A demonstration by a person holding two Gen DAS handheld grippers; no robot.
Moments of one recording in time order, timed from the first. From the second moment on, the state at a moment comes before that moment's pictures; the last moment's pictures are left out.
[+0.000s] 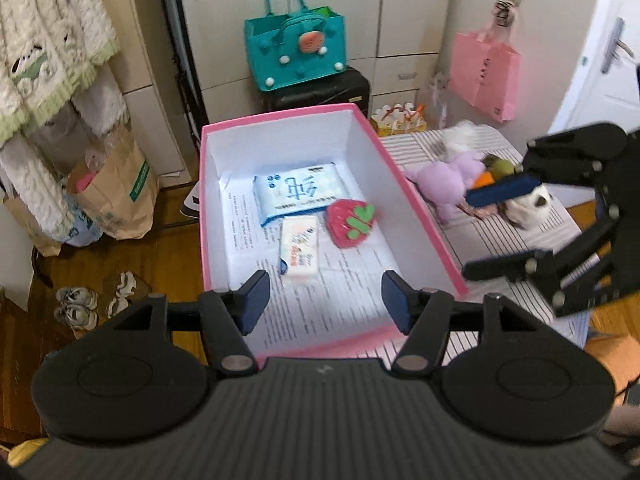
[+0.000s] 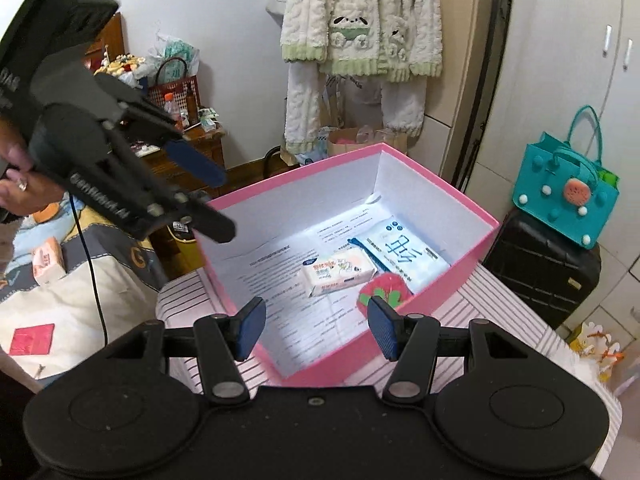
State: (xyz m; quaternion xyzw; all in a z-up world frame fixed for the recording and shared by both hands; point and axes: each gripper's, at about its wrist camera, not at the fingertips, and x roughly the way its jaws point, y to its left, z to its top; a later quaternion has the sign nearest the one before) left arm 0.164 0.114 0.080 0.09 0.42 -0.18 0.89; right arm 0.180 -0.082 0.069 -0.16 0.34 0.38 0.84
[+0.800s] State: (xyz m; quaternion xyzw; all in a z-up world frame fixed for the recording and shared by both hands) left arm 0.057 0.048 0.063 0.18 0.38 -0.25 0.87; right arm 0.047 -0.150 0.072 -0.13 0.31 0.34 0.88
